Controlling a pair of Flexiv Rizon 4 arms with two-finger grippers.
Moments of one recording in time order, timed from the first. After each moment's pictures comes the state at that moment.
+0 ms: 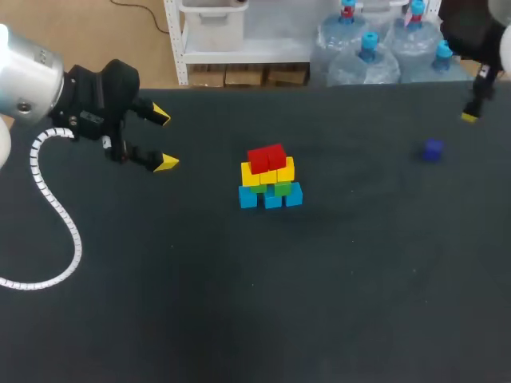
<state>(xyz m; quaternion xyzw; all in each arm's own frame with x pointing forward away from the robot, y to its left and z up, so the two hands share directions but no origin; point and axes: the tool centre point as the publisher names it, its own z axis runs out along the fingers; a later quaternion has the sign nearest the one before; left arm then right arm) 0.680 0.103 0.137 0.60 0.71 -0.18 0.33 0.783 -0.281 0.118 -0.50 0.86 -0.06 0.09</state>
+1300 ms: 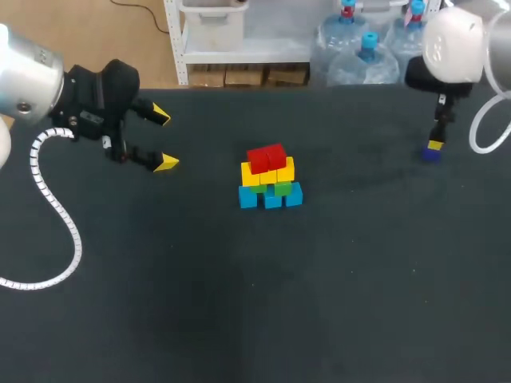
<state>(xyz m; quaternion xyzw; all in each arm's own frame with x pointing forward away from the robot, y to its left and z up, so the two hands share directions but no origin) 0.680 0.102 0.137 0.60 0.71 -0.18 0.33 0.822 -0.250 0.010 -0.56 0.83 0.00 -0.01</state>
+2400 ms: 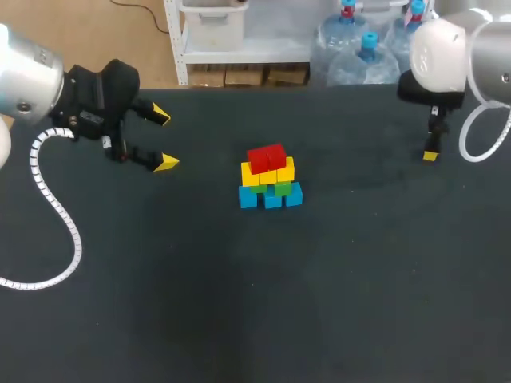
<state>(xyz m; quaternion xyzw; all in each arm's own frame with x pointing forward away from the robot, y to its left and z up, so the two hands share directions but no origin) 0.680 0.102 0.137 0.60 0.71 -0.18 0.33 0.813 -0.242 -0.014 -0.57 0.82 0.01 -0.04</state>
